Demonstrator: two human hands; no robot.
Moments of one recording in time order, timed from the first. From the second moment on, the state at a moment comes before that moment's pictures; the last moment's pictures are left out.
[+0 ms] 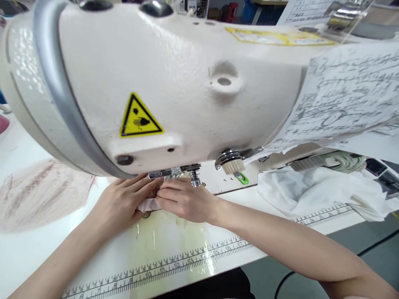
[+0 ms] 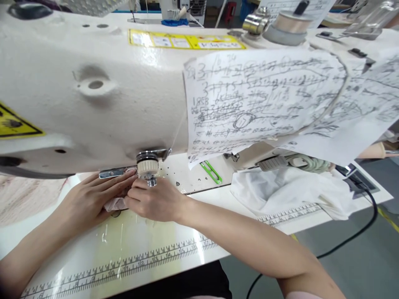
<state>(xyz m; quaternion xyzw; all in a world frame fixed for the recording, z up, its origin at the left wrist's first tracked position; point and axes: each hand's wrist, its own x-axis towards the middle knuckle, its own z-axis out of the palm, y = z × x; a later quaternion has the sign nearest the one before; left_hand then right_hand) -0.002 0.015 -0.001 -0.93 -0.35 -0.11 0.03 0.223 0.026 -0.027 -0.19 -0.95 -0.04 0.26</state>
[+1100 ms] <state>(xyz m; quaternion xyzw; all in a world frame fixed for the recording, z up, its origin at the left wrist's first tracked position) 0.011 0.011 0.000 -0.92 -0.37 -0.10 0.12 0.232 0.028 -0.011 -0.30 -0.90 -0.13 0.29</state>
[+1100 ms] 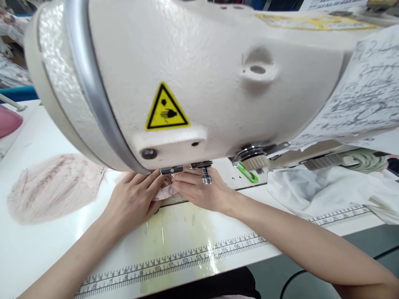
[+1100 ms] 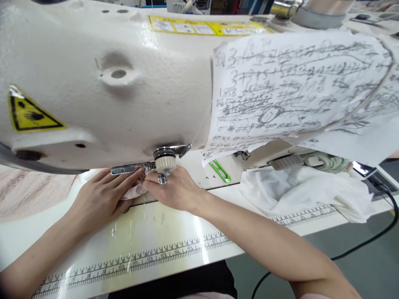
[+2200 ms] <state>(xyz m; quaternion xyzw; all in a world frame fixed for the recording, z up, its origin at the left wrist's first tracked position) 0.004 0.012 0.003 -0.94 -0.27 -0.16 0.11 0.233 0.026 -0.012 -0.31 -0.90 -0.16 0.27</state>
